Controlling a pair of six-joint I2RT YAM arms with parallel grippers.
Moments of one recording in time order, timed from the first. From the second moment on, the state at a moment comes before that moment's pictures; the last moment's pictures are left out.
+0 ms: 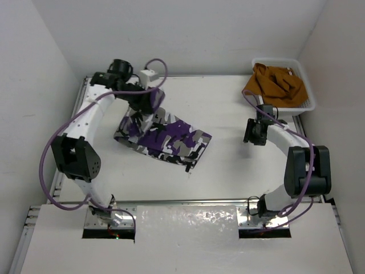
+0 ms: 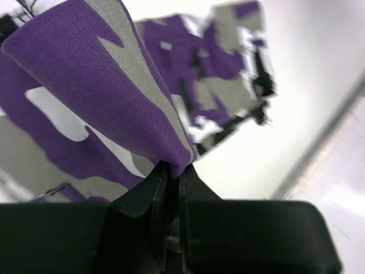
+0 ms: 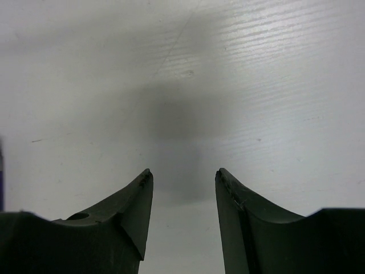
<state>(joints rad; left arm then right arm) -0.15 1.72 1.76 -1.10 0.61 0.39 0.00 1.54 0.86 -0.42 0.04 0.25</state>
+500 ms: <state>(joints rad) -0.47 1.78 1.64 -0.99 0.68 0.27 0.25 1.62 0.81 -0.27 -0.11 0.45</state>
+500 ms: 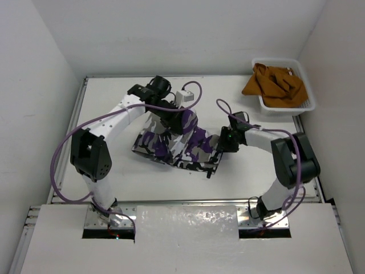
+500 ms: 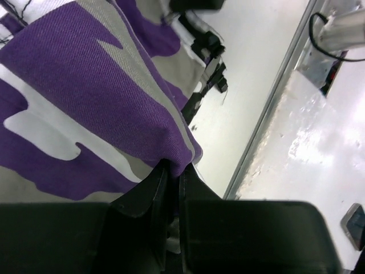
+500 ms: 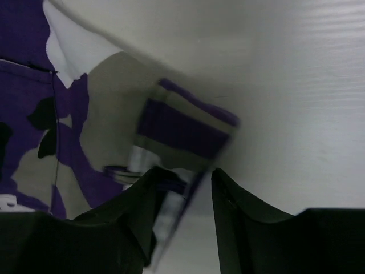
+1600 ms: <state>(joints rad) -0.59 2.00 1.94 -0.63 0.68 0.04 -0.08 1.83 1.28 -0.48 -0.15 0.38</state>
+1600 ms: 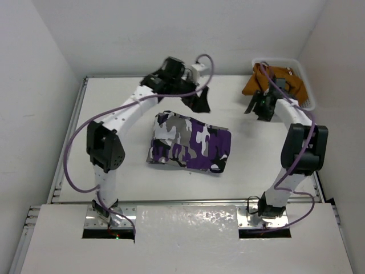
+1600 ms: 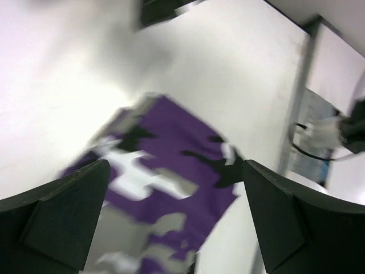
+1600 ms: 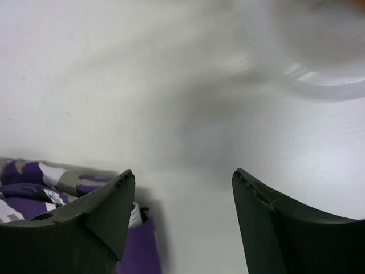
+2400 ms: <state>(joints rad) -0.25 1.88 1.26 -0.61 0.38 0.09 0.06 1.71 0.81 -0.25 -0.45 0.34</state>
